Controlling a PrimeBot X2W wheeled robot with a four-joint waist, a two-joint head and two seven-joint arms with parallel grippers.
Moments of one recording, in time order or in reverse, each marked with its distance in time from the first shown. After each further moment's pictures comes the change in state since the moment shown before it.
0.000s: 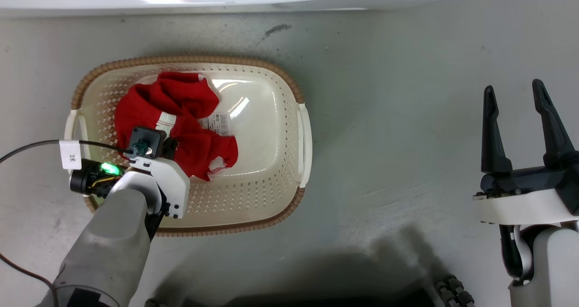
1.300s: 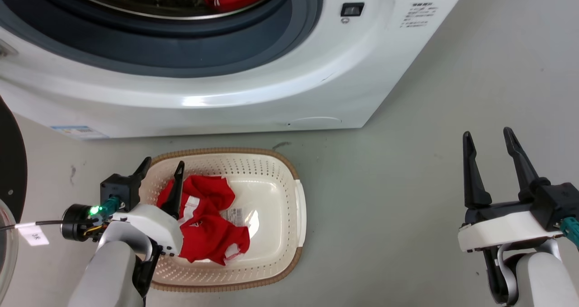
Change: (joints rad) left arm 0.410 0.039 0.267 -0.588 0.026 -0.007 -0.003; right arm 0.059 0.000 0.009 0.155 0.047 0.000 0.000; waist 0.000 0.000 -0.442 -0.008
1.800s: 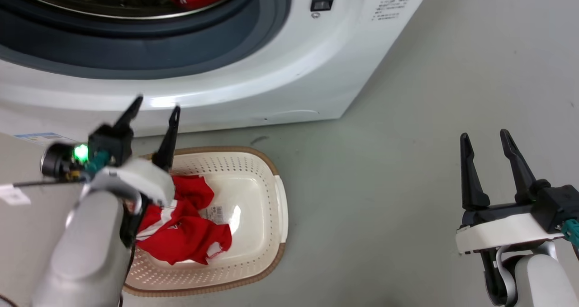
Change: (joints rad) left arm -0.085 0.053 -0.006 -0.133 0.079 -0.016 0.000; right arm 0.016 0.000 0.016 -0.008 0.049 0.000 0.000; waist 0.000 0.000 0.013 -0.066
